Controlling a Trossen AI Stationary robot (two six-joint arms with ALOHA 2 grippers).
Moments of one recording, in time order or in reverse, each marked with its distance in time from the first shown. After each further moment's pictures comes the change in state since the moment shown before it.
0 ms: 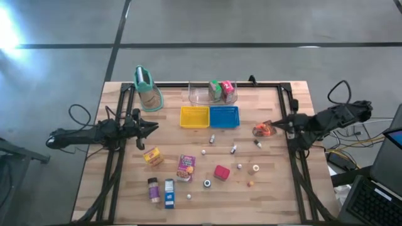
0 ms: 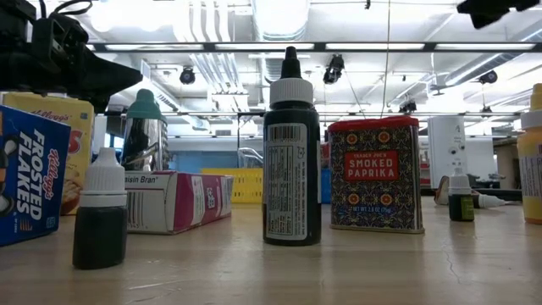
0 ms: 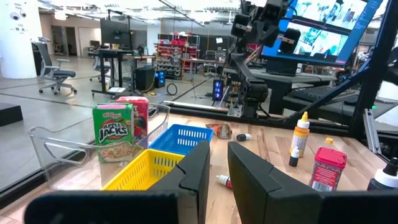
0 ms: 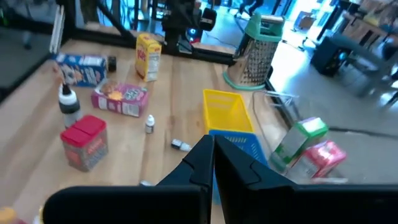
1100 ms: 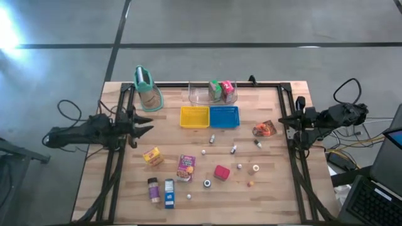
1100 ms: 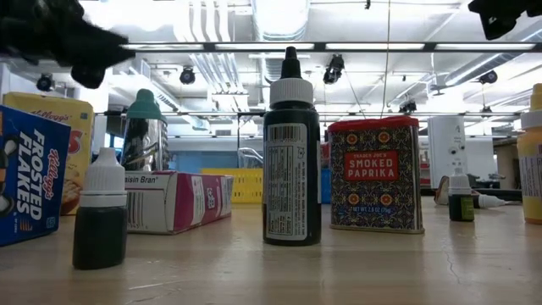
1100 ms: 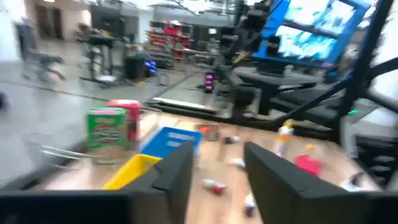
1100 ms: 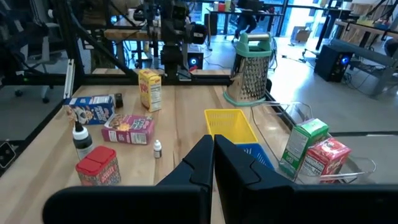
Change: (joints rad) left arm -0.005 0.068 0.240 -0.207 0.058 -0.089; right arm 0.000 -0.187 -0.039 0.005 -0.002 0.053
